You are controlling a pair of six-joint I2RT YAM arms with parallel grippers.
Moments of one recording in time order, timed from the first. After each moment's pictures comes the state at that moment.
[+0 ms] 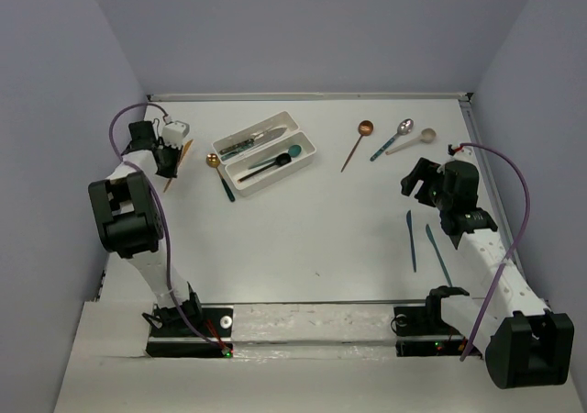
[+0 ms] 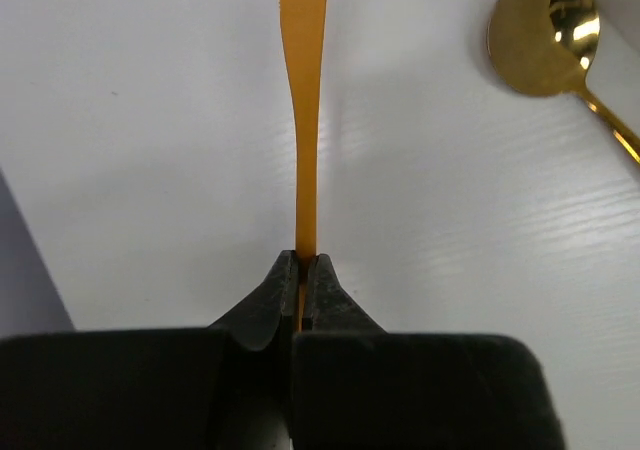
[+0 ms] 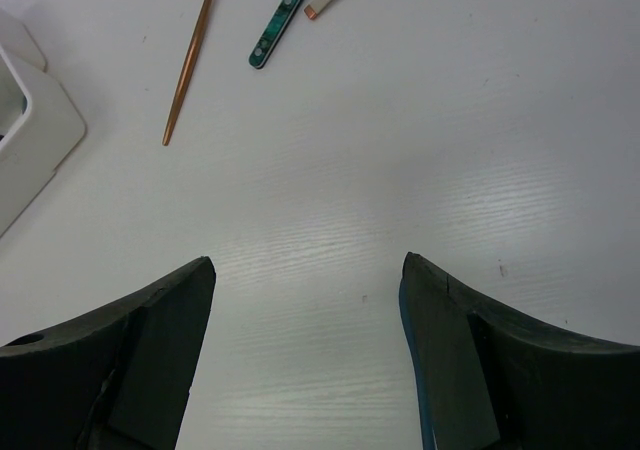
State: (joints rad) left arm 0.25 1.86 1.22 -0.32 0.25 0.56; right arm 0.05 0.96 0.64 -0.18 0.02 0.40
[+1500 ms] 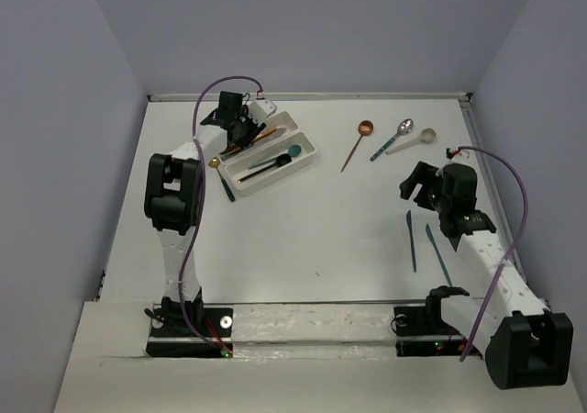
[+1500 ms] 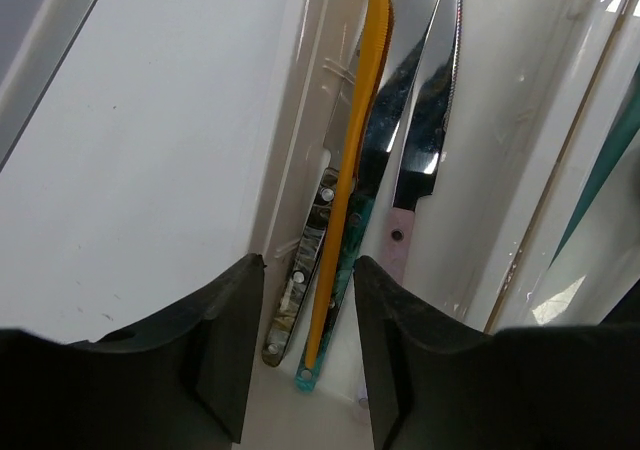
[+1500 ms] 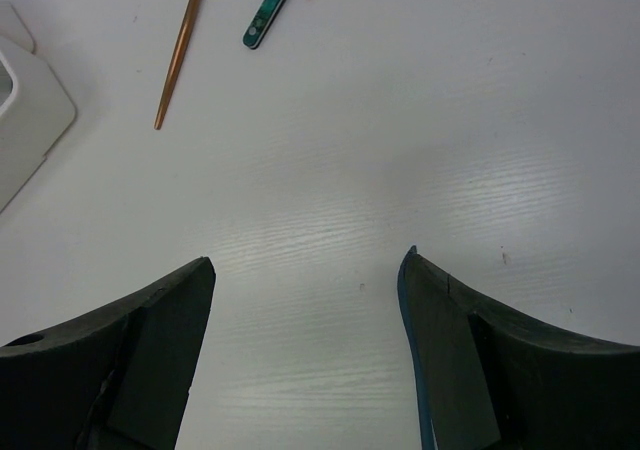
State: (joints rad) left arm -0.22 2.08 1.59 -0.27 0.13 0.62; right arm 0.05 0.96 0.61 -0.18 0.01 0.40
